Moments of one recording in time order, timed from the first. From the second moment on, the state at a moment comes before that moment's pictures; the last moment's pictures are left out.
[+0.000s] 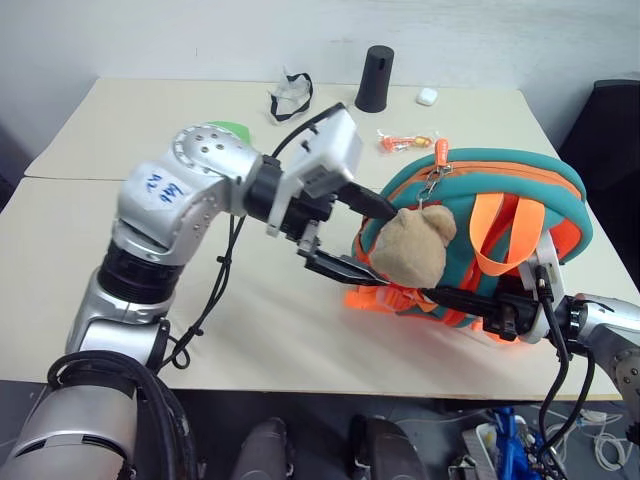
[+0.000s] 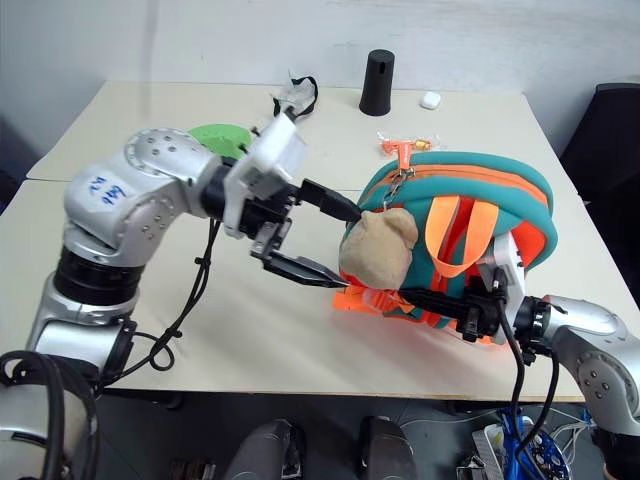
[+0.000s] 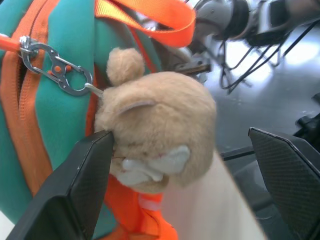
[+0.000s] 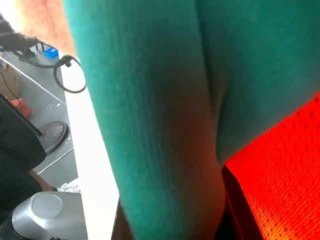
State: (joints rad) left arm -1.09 0.53 -0.32 -0.13 -0.45 0.73 -1.19; right arm -0.10 -0.82 -0.28 -0.42 0.89 0.70 0.98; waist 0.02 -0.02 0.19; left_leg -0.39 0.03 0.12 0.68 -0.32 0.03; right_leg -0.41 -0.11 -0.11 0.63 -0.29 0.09
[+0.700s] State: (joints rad) left arm -1.17 0.55 -0.25 0.09 -0.42 0.65 -1.24; right arm -0.14 -0.80 -0.28 -0.39 0.90 0.72 0.96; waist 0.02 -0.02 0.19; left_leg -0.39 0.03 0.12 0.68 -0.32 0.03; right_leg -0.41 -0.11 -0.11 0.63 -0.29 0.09
